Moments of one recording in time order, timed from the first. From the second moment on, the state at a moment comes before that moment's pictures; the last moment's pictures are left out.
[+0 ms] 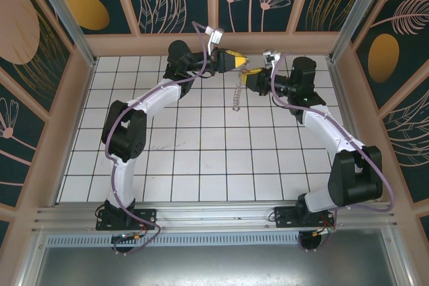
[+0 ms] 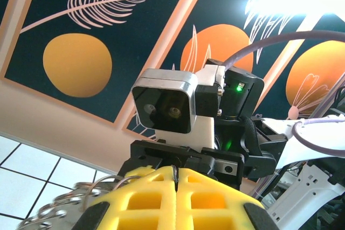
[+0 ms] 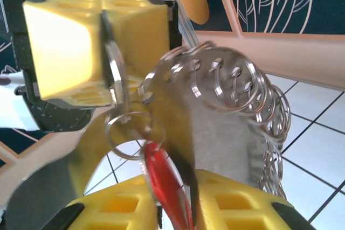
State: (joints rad) left arm -0.50 2.10 1.70 0.85 1.14 -0.94; right arm 0.22 1.44 1.05 0.22 -0.91 0.29
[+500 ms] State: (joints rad) left arm -0.50 2.10 1.70 0.85 1.14 -0.94; right arm 0.22 1.39 1.05 0.14 -0.89 0.26
